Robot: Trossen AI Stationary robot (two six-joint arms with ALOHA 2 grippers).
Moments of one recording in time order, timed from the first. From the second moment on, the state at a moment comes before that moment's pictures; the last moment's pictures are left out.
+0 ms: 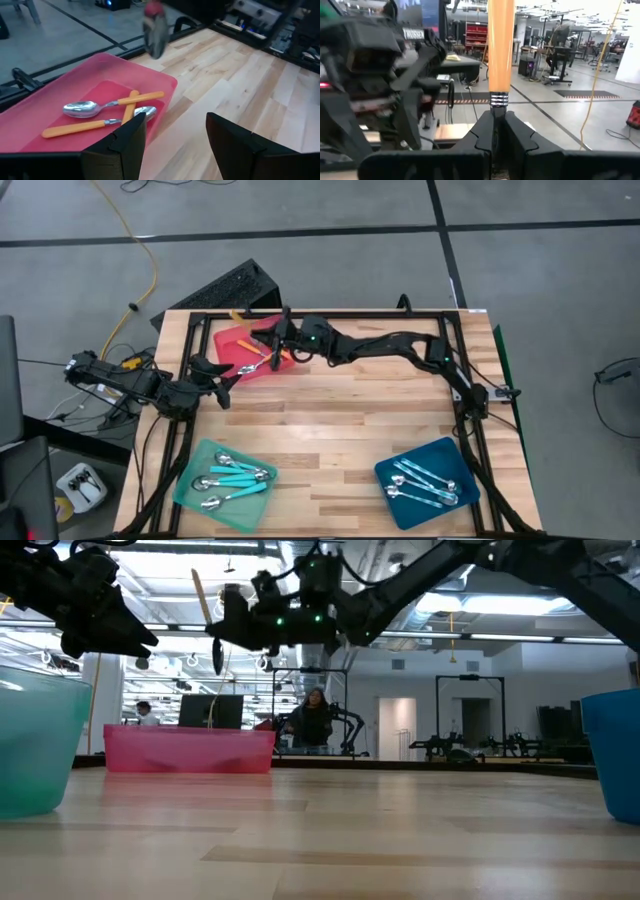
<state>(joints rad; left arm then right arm) -0.29 0.39 0.39 -0.62 -0.87 -0.66 -0.25 2.27 1.72 0.65 -0.09 -0.05</state>
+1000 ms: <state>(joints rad) -0.29 0.39 0.39 -0.66 -0.87 -0.68 -0.30 2.36 1.72 0.53 -0.06 -0.06</state>
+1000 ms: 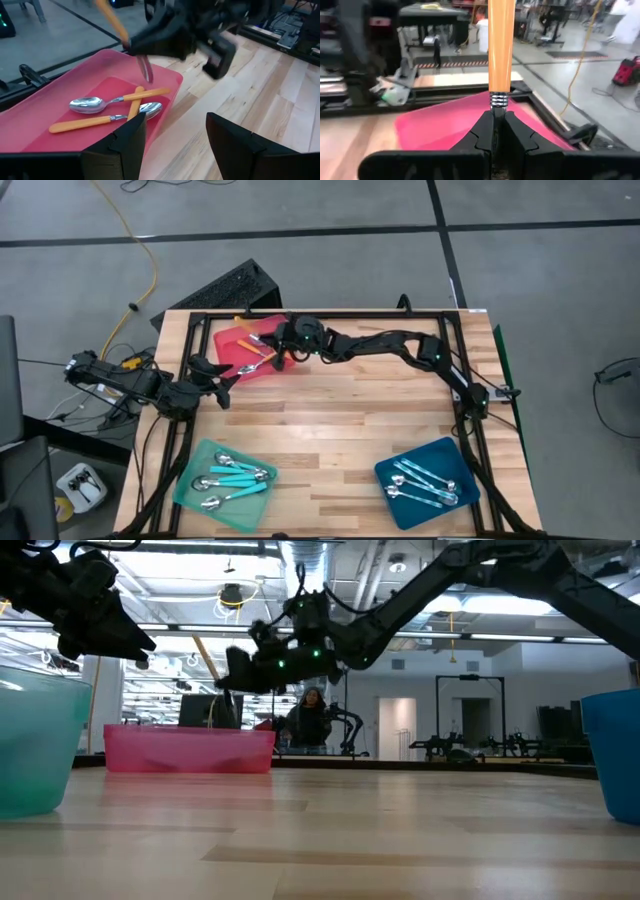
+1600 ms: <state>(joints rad) -0.29 0.39 0.39 -0.67 -0.88 -0.68 -0.31 2.38 1.72 0.52 -0.08 -0.08</state>
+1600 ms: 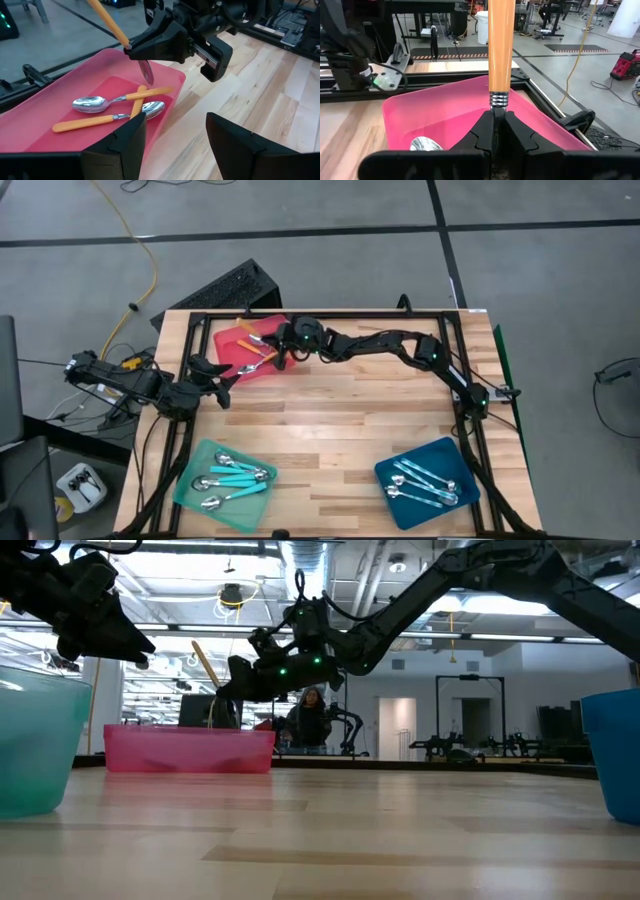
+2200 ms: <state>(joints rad) -0.29 0.39 0.39 -0.67 -0.91 -0.68 -0.33 2.38 1.72 0.47 -0.08 -0.10</state>
